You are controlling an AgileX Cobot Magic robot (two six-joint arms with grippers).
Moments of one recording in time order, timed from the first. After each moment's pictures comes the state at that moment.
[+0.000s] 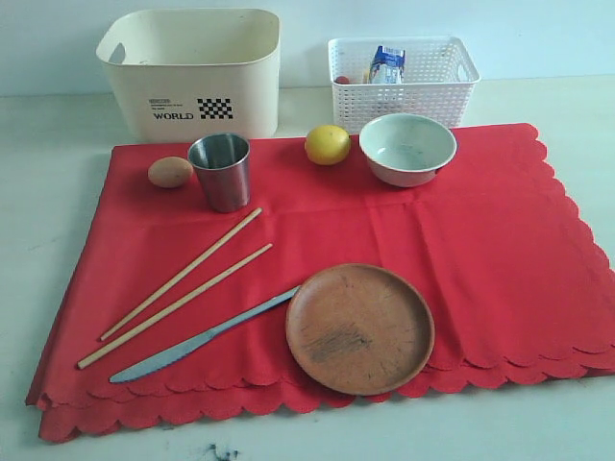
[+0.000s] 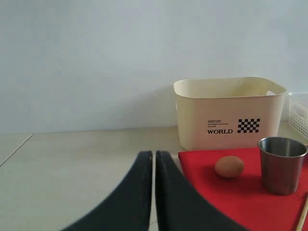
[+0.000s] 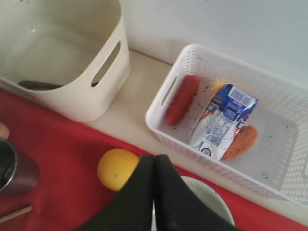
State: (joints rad) left arm -0.01 0.01 0.00 -0.06 0.08 0.12; right arm 0.26 2.11 -2.10 0.25 0.97 -0.25
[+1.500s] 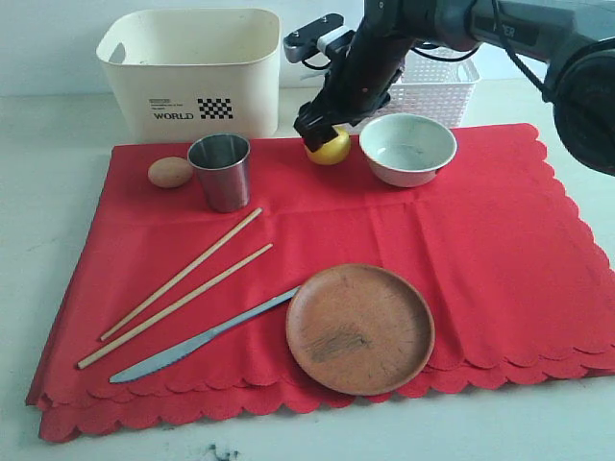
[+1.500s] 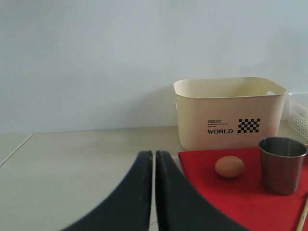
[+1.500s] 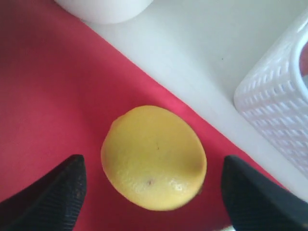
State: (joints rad) left arm -0.01 0.01 0.00 -0.06 0.08 0.12; right arm 0.40 2.45 -2.10 0.13 0.88 -0.37
